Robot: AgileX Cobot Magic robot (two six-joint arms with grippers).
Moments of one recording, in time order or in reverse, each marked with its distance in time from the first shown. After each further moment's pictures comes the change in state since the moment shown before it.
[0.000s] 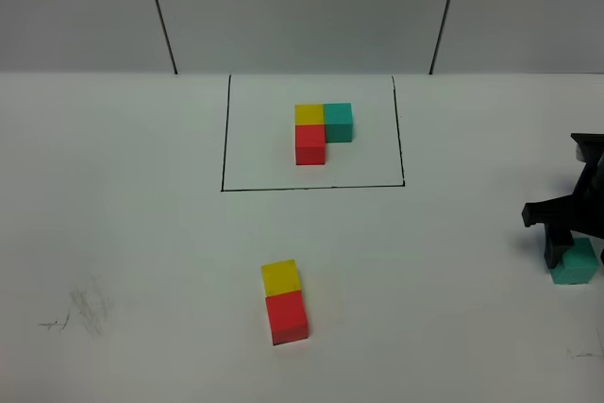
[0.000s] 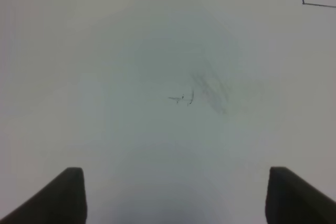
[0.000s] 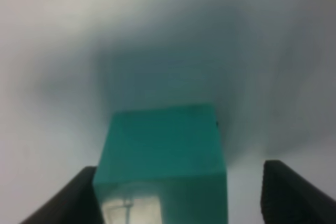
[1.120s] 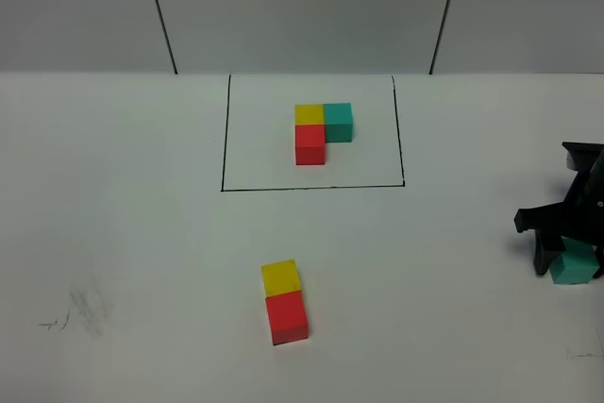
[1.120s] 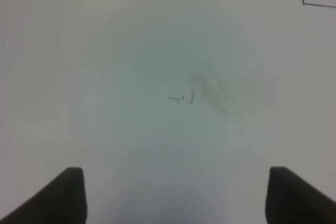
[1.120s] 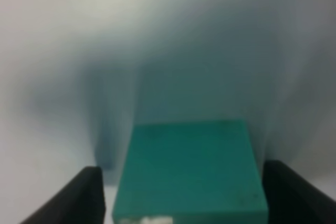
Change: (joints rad) left arm 0.000 0.000 0.000 0.000 0.000 0.000; right arm -0.006 0.039 0.000 0.060 -0.017 -0.055
